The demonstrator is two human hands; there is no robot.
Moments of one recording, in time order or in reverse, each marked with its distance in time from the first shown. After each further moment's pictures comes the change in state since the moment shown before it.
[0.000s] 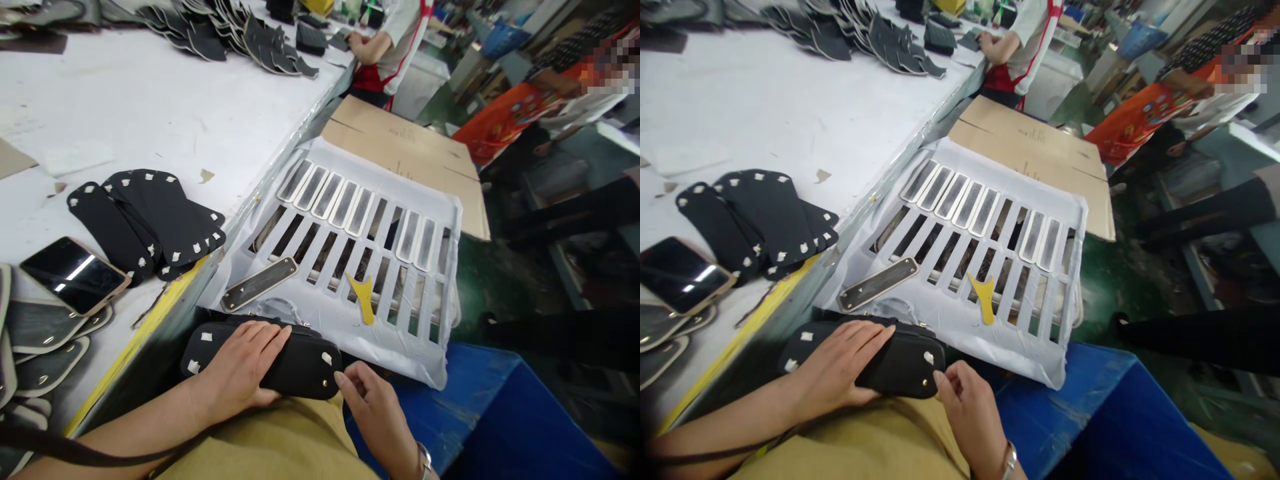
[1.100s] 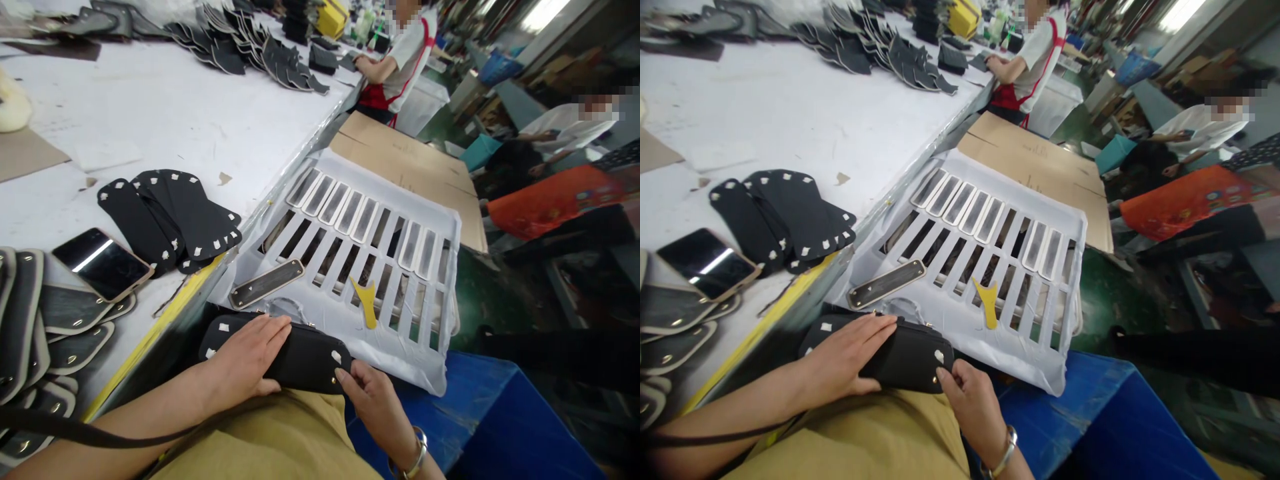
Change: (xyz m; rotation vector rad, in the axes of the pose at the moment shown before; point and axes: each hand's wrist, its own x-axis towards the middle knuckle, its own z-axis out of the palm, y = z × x) left_hand -0.013 -0.011 -0.008 -0.002 -0.070 0.020; right_hand 0.001 -0.007 0.008 -0.013 -0.070 -0.037
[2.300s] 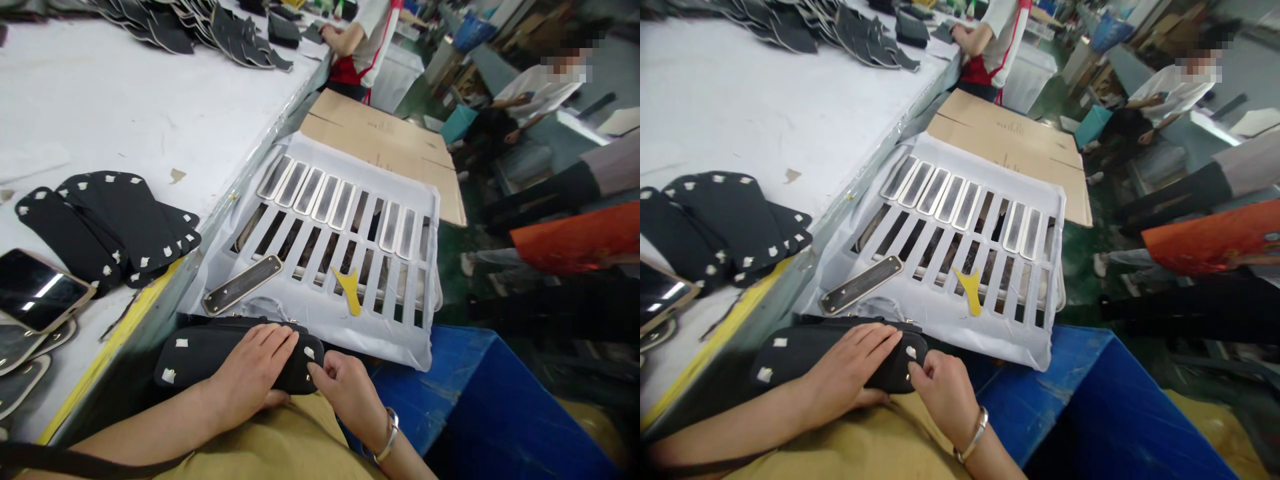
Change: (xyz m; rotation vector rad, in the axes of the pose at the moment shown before) left_hand 0.041 0.042 0.016 0.022 -0.001 0.069; right_hand 0.011 -0.005 -0.007 -0.019 0.008 0.070
